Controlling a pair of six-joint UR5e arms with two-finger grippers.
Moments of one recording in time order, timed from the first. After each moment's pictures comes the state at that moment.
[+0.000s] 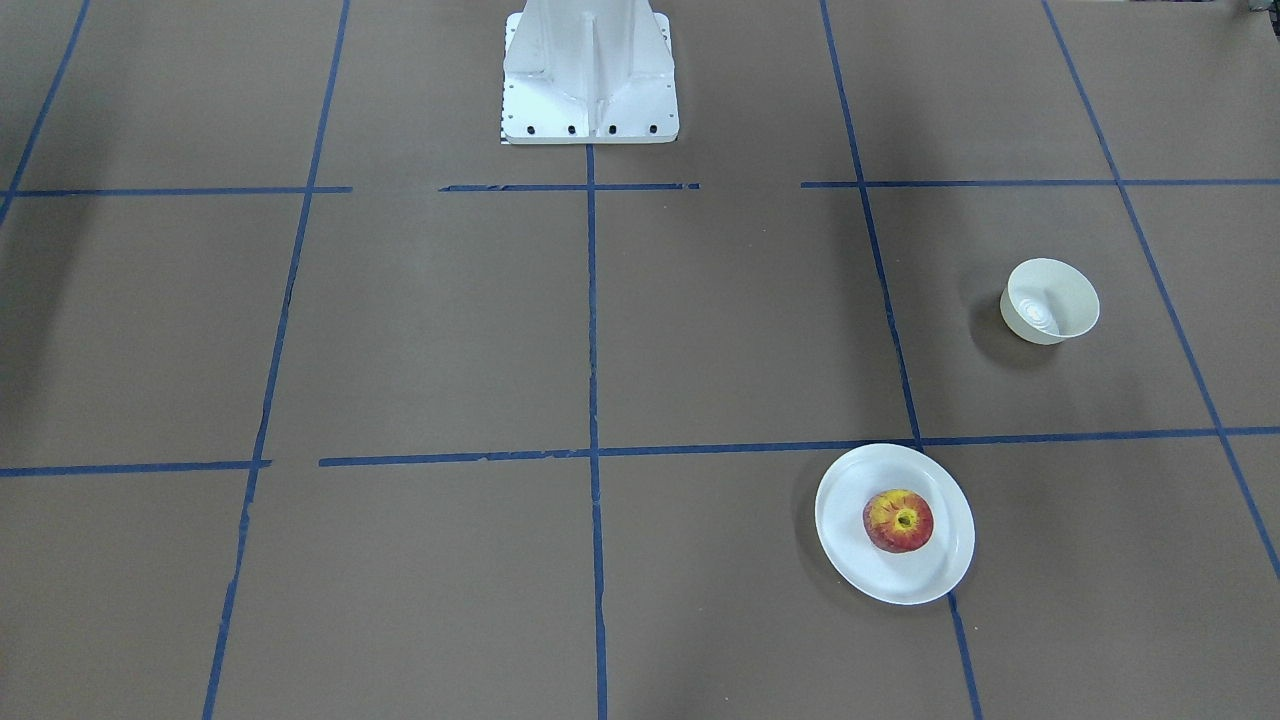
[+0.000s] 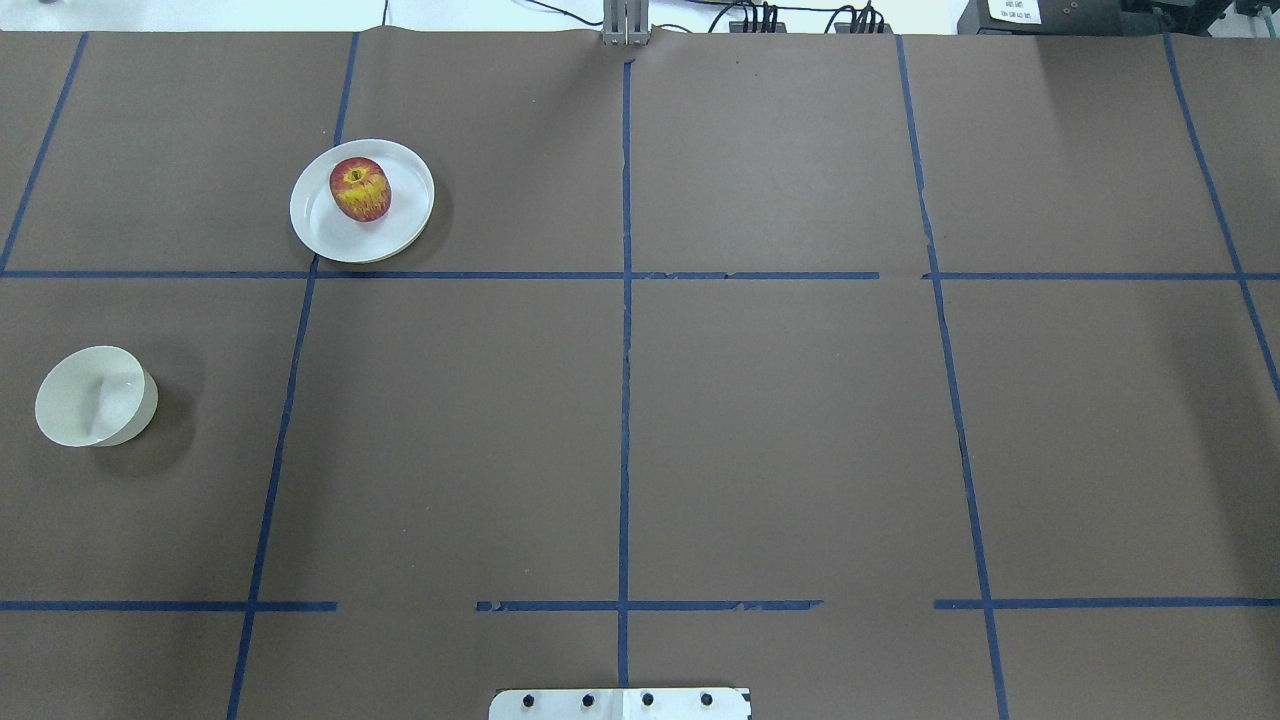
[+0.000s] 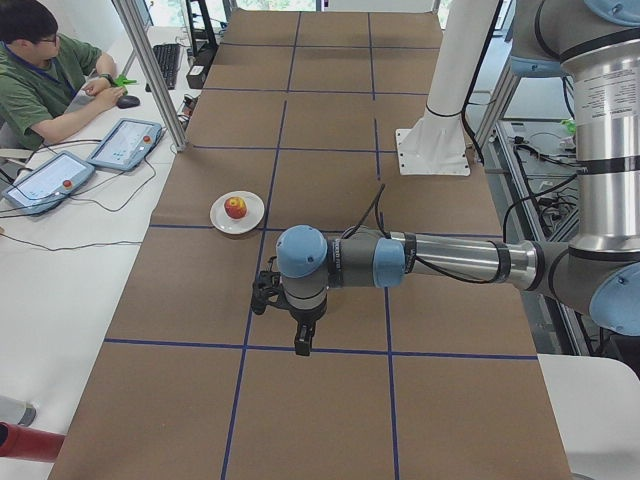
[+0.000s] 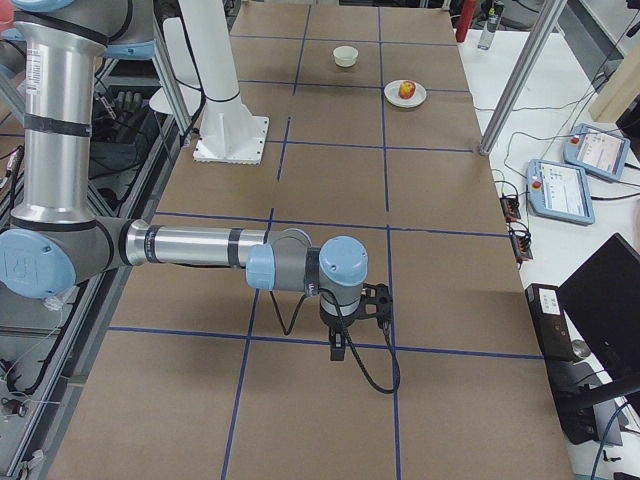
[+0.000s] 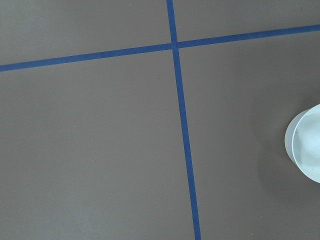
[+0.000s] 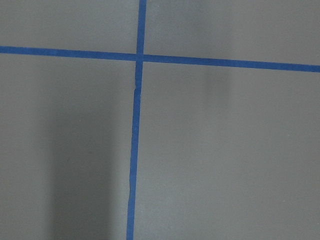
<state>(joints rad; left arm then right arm) -1.60 -1.41 -1.82 -1.46 -2.35 0.17 1.59 -1.71 1.71 -1.58 2.30 -0.06</state>
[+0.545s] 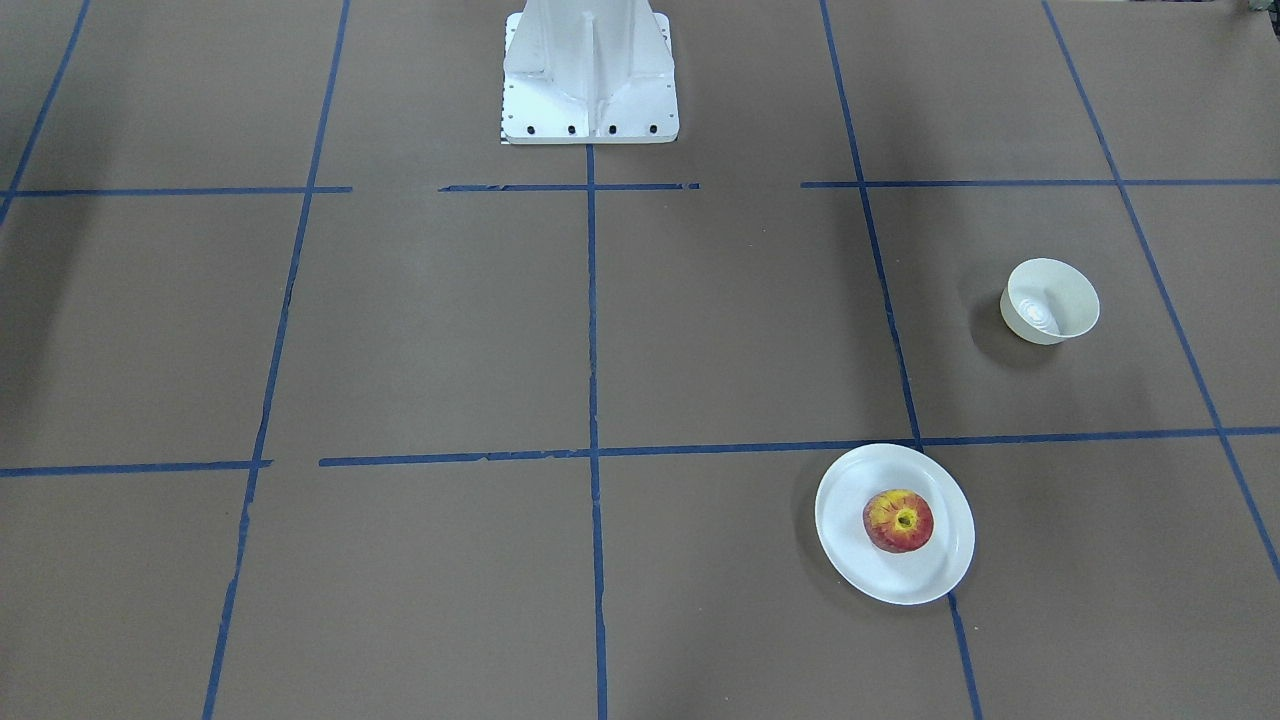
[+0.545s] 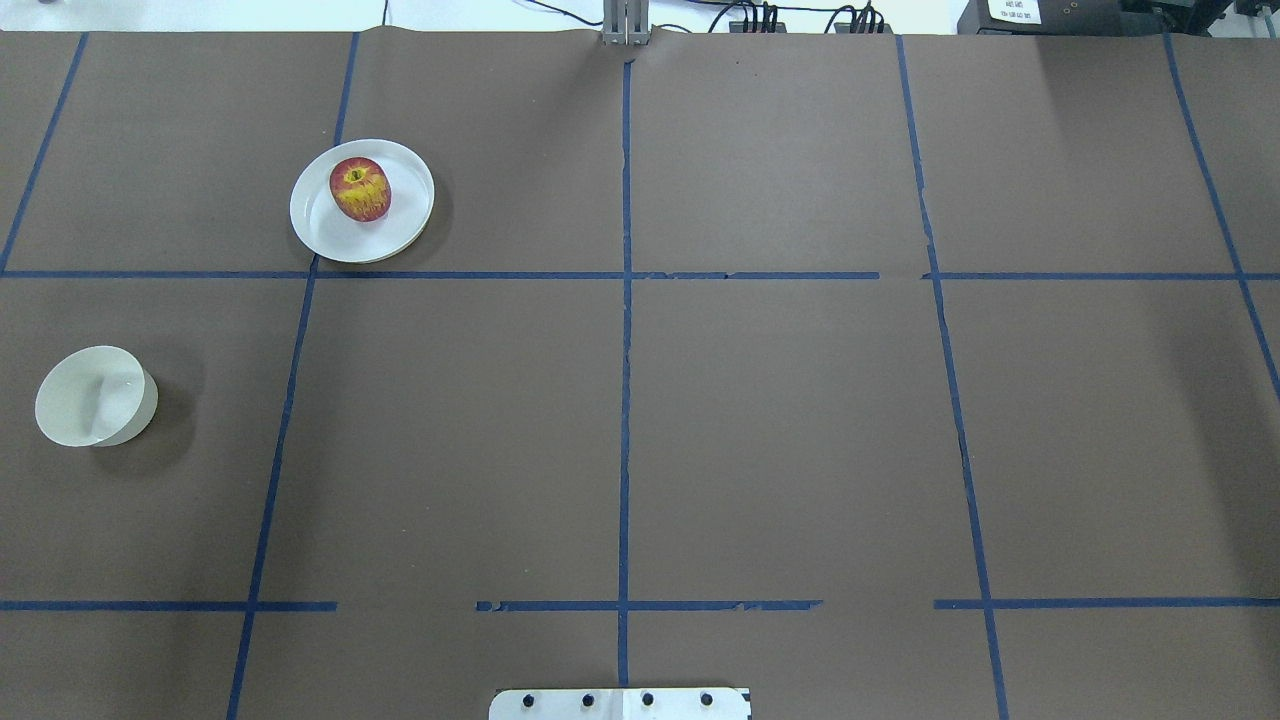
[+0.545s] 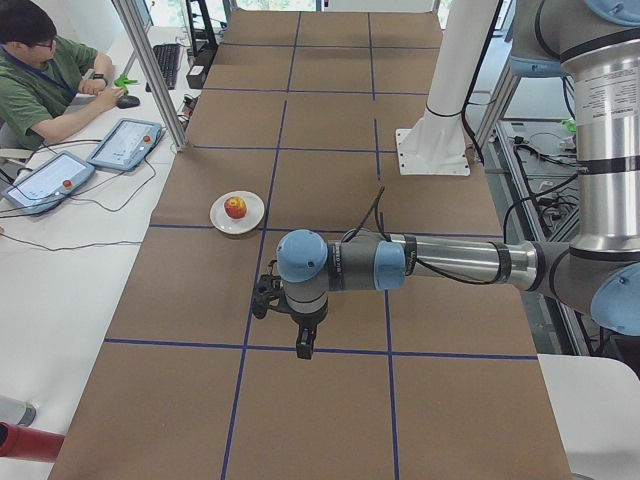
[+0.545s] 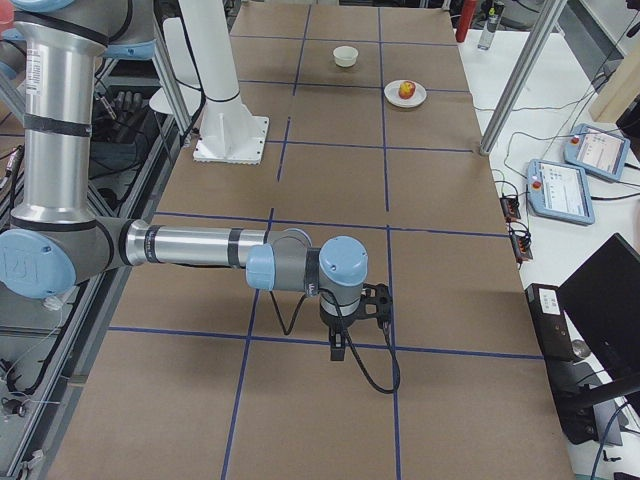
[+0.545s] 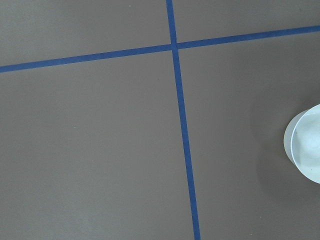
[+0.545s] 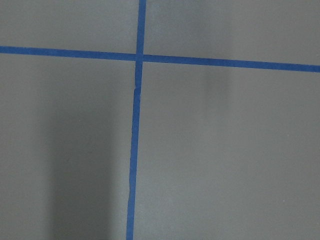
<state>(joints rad) -1.60 -1.41 -1.80 -1.46 -2.35 0.17 1.59 -1.71 1.71 -1.58 2.29 -0.06</state>
